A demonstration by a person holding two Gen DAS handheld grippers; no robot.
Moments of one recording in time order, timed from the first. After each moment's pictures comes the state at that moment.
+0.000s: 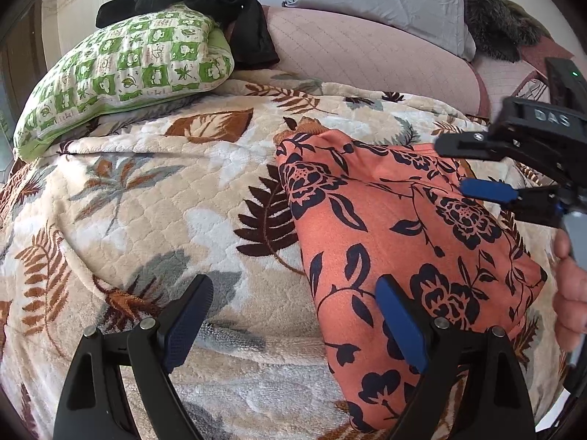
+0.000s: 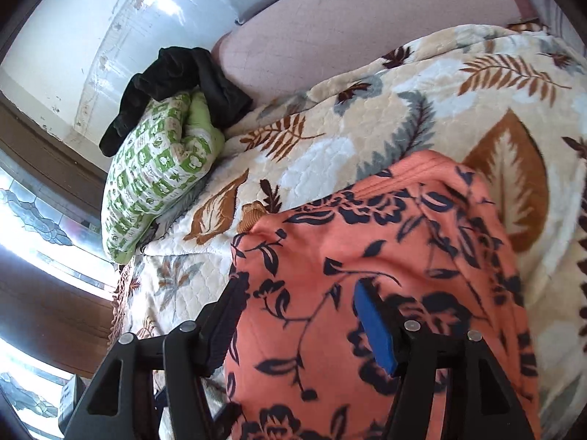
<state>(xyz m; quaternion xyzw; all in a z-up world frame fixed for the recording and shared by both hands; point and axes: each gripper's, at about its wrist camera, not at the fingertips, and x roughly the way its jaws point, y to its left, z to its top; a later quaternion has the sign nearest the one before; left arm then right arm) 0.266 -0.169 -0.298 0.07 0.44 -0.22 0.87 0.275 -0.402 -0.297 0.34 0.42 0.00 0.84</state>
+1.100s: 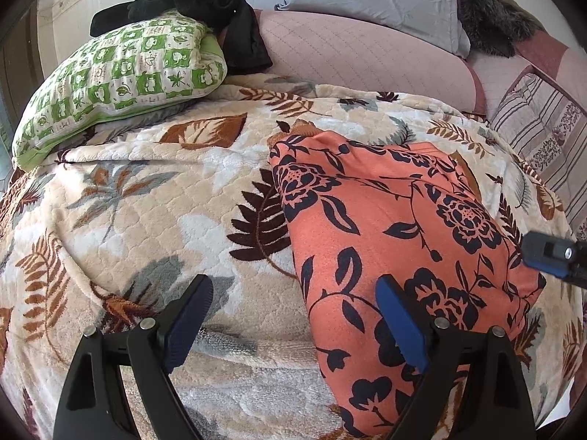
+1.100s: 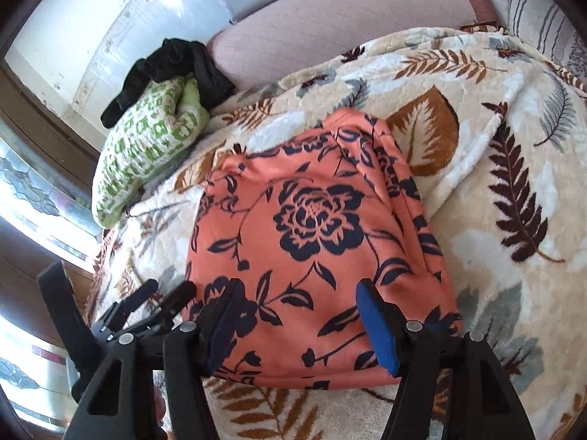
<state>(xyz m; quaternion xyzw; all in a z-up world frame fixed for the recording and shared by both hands) 0.264 -0.175 -0.297 0.08 0.44 -0.22 0.87 0.171 -0.410 -0.294 0.30 0.42 -0.03 0.85</state>
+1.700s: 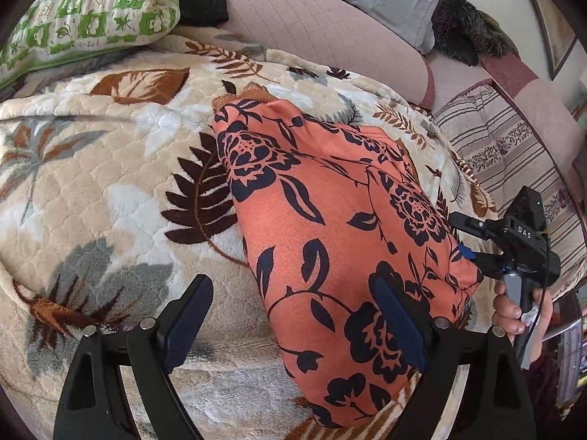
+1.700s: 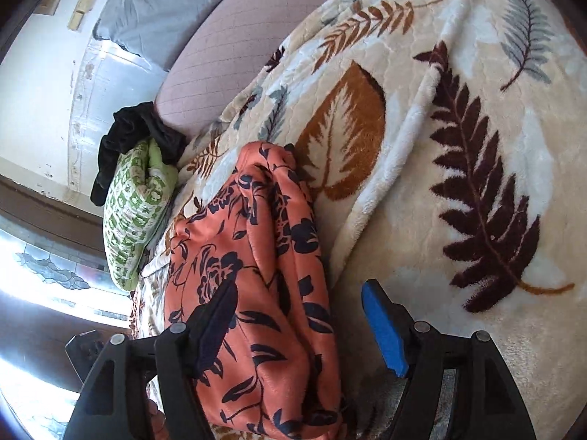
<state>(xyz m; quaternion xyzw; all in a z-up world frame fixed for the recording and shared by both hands) 0.295 -0.168 -0.314 -0.02 0.52 -0.36 0.77 0.181 -0.513 -0.359 0.45 0.41 -0.01 0.79</state>
